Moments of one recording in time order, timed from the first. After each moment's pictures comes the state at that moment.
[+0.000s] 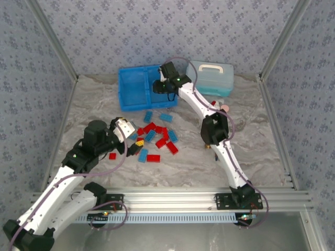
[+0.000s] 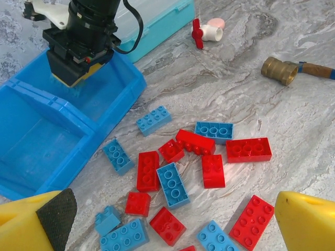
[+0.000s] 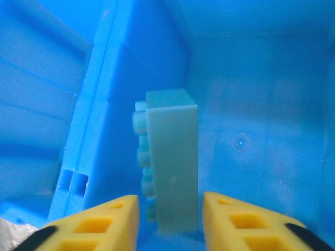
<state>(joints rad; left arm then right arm) -0.51 0.72 0.74 -0.49 0.26 0.38 0.54 2.58 2.57 -0.76 -0.13 0.38</state>
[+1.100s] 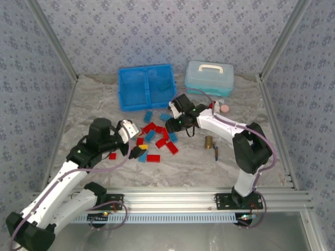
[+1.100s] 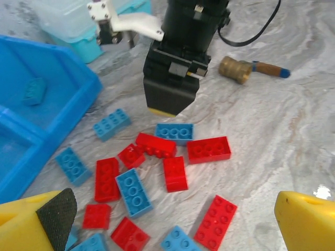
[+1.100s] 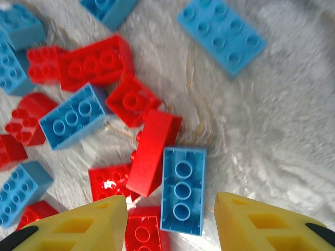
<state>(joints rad) -0.51 0.79 0.74 -0.49 0.43 0.38 0.65 1.78 1.30 -0.57 -0.17 0.24</state>
